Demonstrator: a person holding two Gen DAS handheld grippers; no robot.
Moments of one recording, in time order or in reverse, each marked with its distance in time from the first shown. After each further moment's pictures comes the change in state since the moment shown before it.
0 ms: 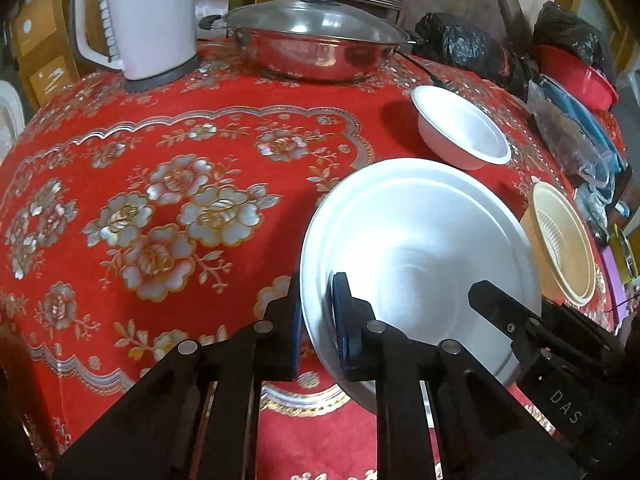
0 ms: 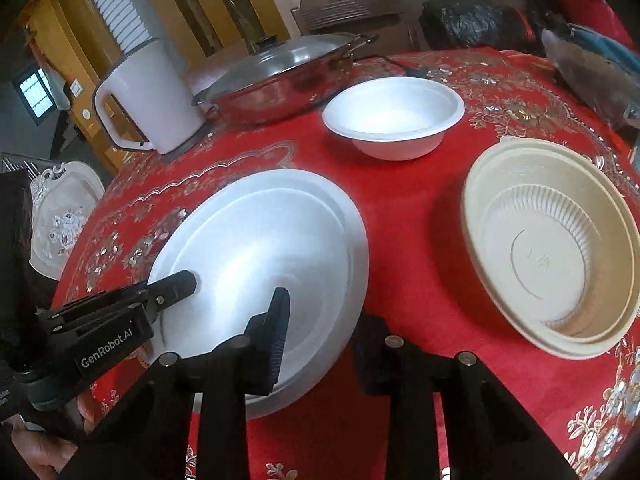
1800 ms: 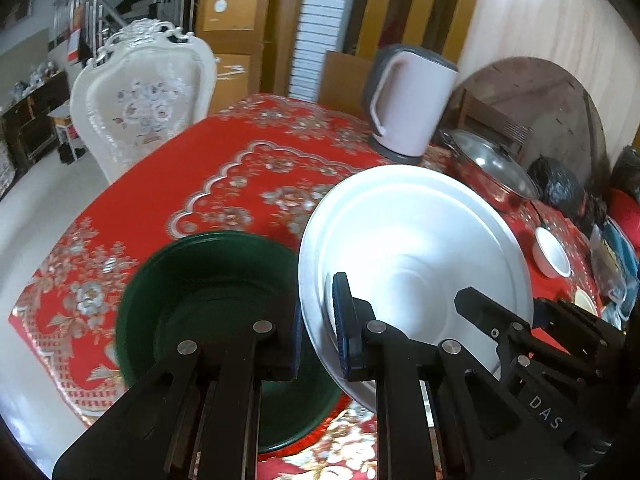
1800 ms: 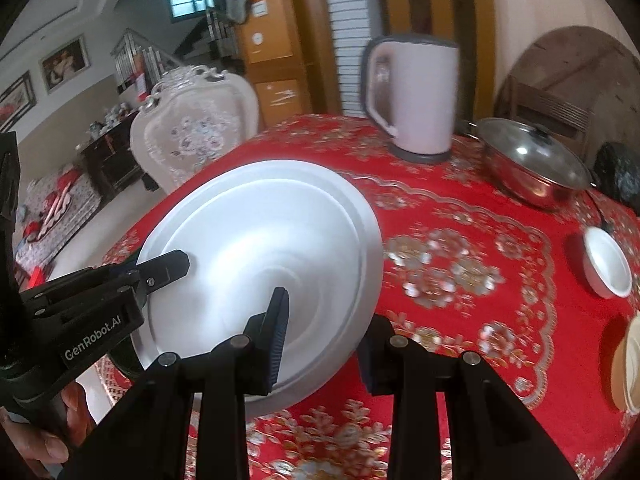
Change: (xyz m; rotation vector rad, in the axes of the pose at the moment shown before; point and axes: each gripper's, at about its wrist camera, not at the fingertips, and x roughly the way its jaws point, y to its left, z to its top) left arm -0.199 0.221 -0.104 -0.378 -0.279 0.239; right arm -0.023 0.274 -0.041 -0.511 -0.024 0.220
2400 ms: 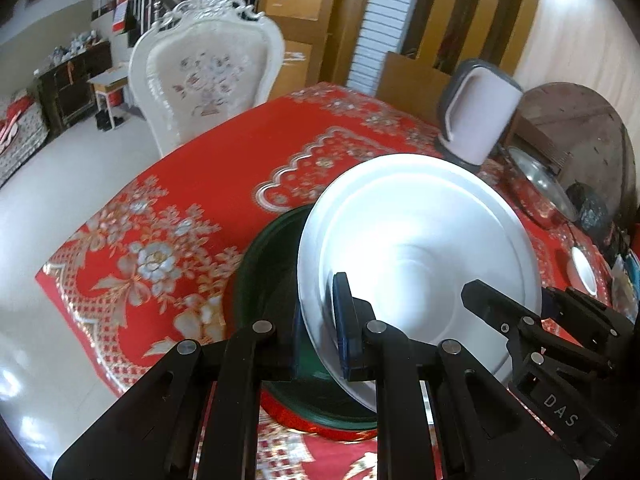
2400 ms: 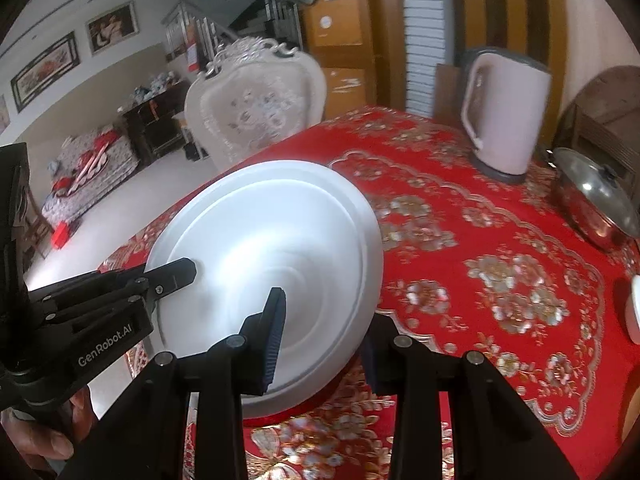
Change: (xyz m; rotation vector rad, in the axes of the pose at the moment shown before) left arm -0.010 0.084 -0.024 -0.127 0.024 0.099; right arm 0.034 0.077 0.005 -0.149 0.050 0.113
